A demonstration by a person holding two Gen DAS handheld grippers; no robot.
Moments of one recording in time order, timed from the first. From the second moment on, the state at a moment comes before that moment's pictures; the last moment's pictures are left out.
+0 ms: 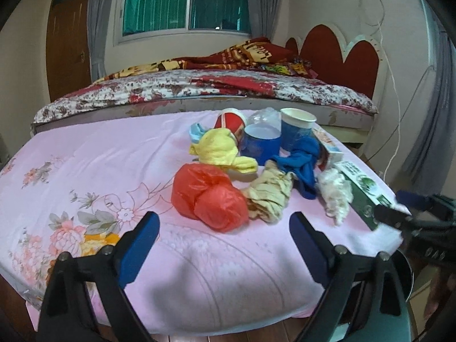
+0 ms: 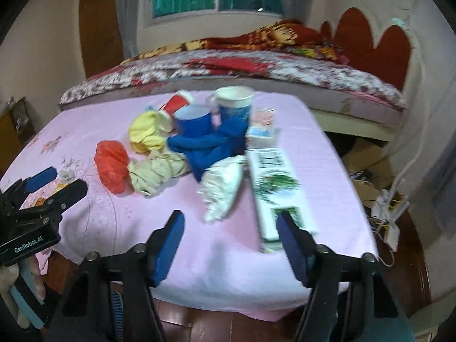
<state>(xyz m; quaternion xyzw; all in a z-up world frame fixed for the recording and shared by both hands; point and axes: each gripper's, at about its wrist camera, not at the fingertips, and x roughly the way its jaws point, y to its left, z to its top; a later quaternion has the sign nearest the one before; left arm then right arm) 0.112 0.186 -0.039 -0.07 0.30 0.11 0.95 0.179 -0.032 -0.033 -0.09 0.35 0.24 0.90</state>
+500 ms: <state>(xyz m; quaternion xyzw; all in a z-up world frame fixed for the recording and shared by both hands) 0.163 0.226 -0.072 -0.11 0.33 0.11 0.93 0.244 0.017 -0.076 -0.09 0.40 0.23 0.88</state>
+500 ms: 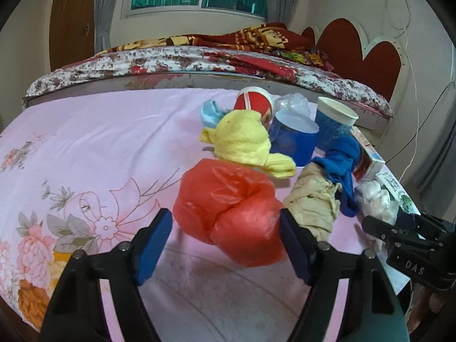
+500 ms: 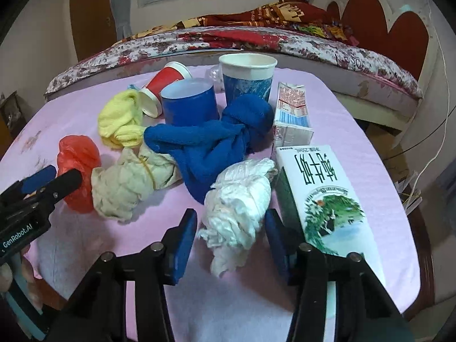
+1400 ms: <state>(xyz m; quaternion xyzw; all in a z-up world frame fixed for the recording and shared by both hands) 0.122 0.189 -0.018 -0.08 0.29 0.07 0.95 0.201 -0.048 -0.028 -0.04 0.34 0.24 0.91</state>
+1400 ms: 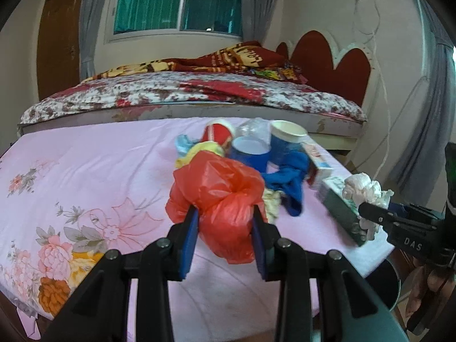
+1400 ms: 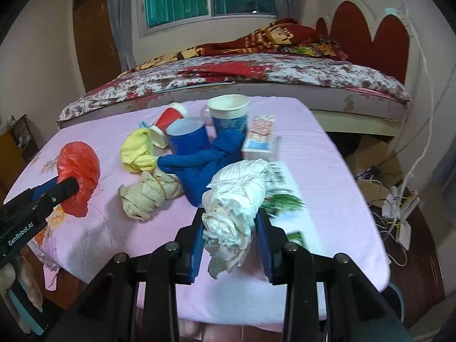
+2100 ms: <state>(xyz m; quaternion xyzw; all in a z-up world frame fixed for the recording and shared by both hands) 0.117 0.053 -0.006 -0.03 0.28 -0.06 0.96 0.160 -0.207 -0.013 -0.01 0.33 0.14 0.93</state>
